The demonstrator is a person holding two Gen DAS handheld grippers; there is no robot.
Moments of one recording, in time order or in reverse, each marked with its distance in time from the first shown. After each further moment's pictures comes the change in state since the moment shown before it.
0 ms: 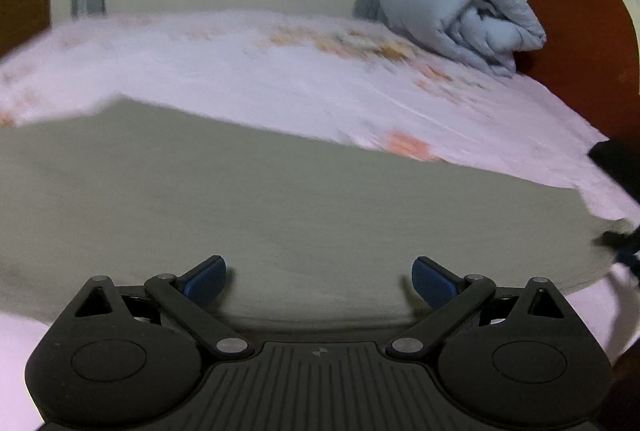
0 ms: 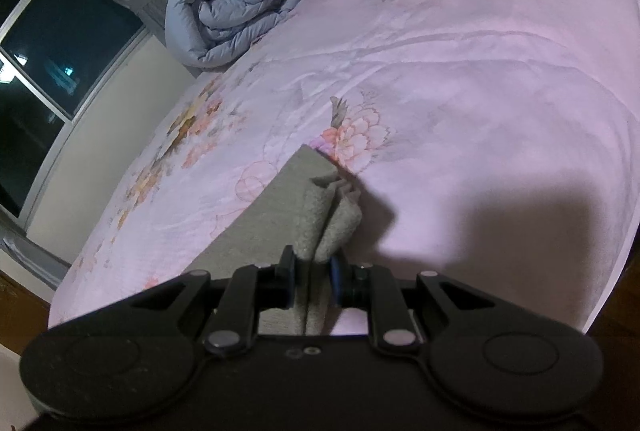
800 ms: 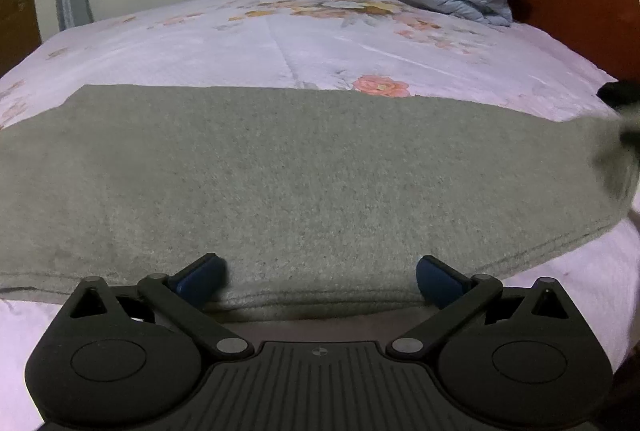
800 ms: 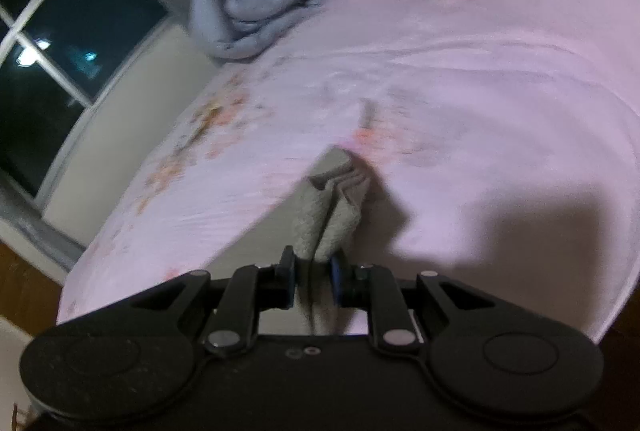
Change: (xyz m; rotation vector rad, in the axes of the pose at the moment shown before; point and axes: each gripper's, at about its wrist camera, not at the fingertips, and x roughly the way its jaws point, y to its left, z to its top) left arm 0.030 -0.041 -0.029 0.130 0.046 0.093; right arm -0.010 0.039 0.003 -0.106 0.020 0.091
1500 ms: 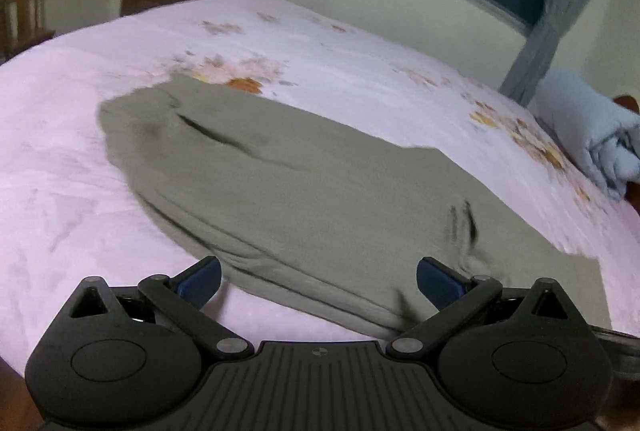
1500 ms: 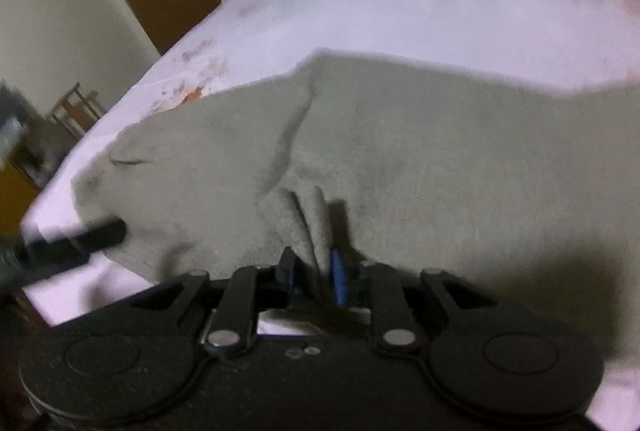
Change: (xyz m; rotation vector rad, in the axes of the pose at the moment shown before) left arm -0.102 0.322 -0.036 -0.496 -0.122 0.157; right arm 0.090 0.299 -0.262 -0.745 0.457 0.337
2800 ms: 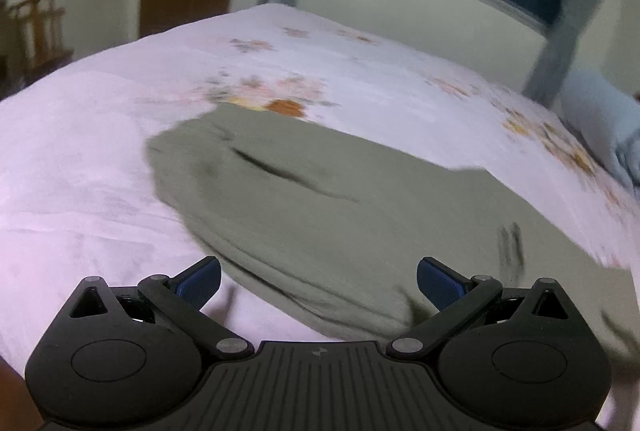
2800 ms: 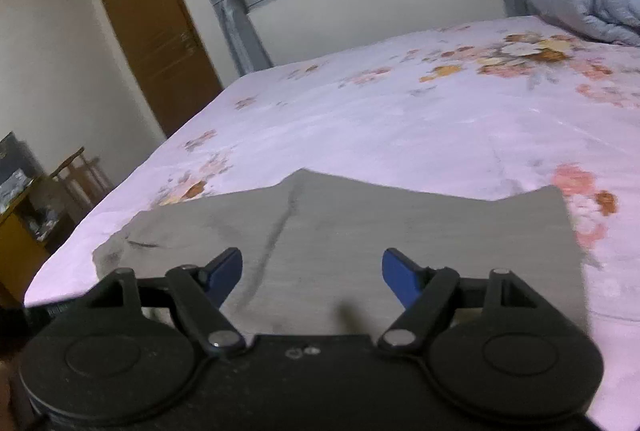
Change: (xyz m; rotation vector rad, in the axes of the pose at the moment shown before) left arm 0.004 0.045 0.028 0.007 -0.024 0.084; right arm -0.065 -0.040 0.029 0.071 -0.225 -0.035
